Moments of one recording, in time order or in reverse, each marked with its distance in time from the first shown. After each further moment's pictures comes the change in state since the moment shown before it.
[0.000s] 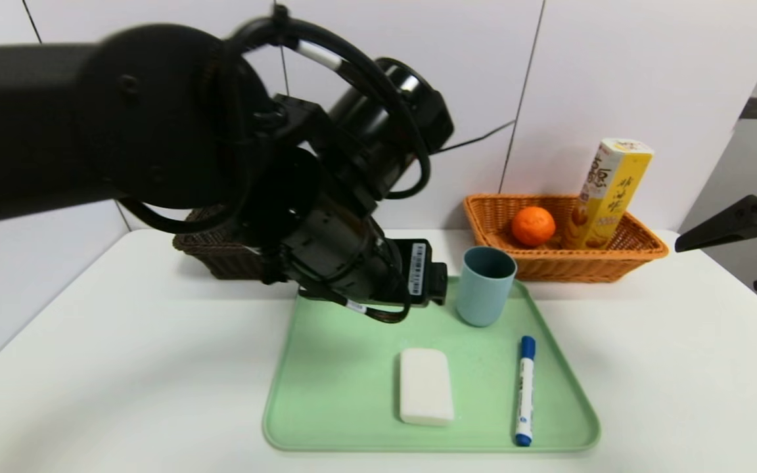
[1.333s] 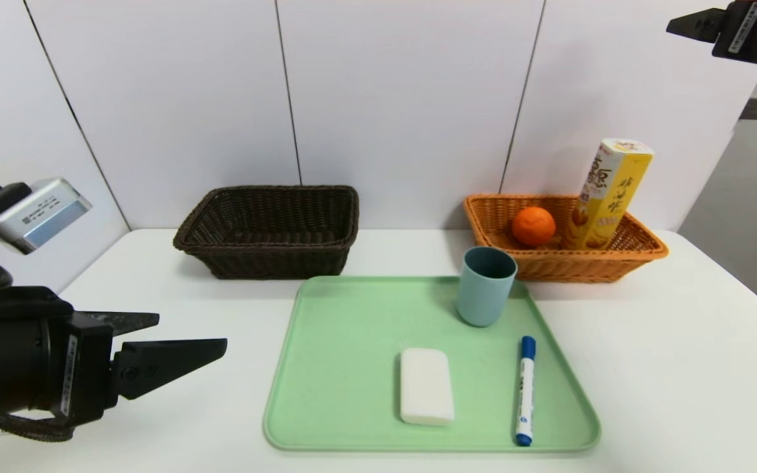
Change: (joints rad) left arm 0.398 -0.816 0.996 -0.545 -0.277 0.372; right arm -0.003 0.172 -0.100 -0.994 -0.287 -0.231
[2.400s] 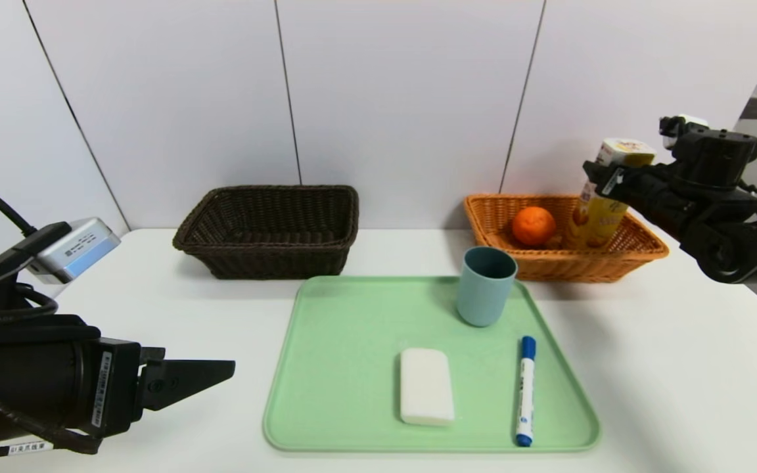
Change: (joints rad) left arm 0.012 0.033 0.075 -0.001 -0.002 -0.112; right arm -0.014 0.378 0.473 -0.816 -0.074 0.111
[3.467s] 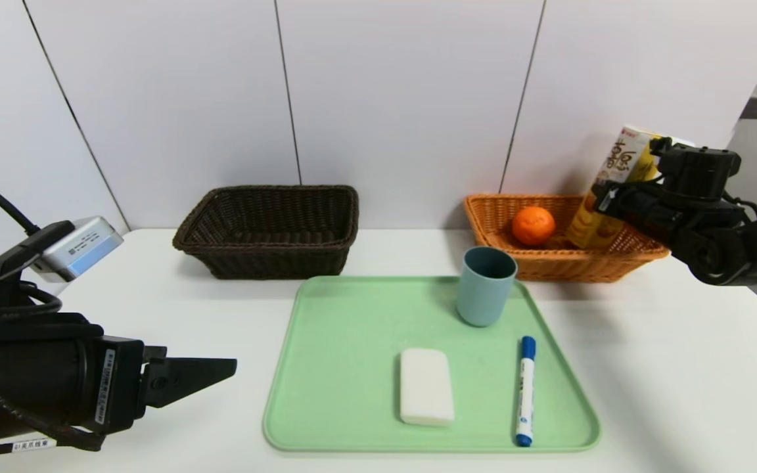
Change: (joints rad) left arm 0.001 0.007 -0.003 -0.001 -0.001 -0.001; right arm -0.024 0.076 -0.025 0.066 -0.017 0.032
